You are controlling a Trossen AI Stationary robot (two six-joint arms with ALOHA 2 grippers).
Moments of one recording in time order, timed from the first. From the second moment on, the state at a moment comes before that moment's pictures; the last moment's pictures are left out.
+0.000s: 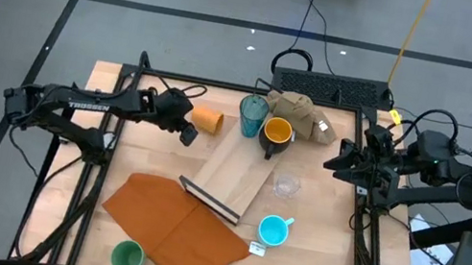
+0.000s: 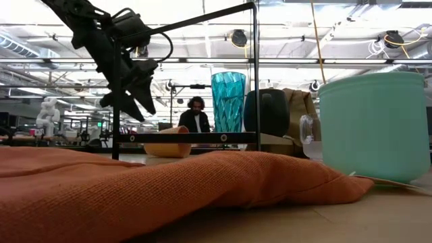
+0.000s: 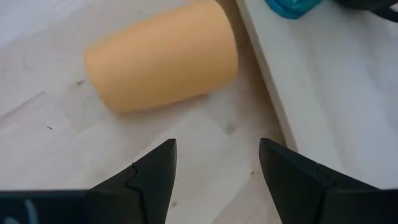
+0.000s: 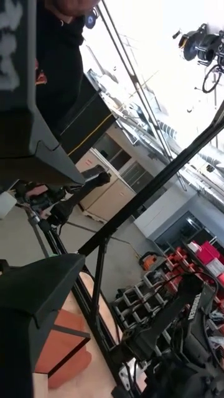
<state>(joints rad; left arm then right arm) 0.41 1.25 0.71 -0.37 0.03 -0.50 0.05 0.66 0.93 -0.14 -0.29 0.82</state>
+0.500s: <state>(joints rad) 0.42 1.24 0.75 -0.41 0.10 -0.30 0.05 0.66 0.93 -0.14 -0.29 0.81</state>
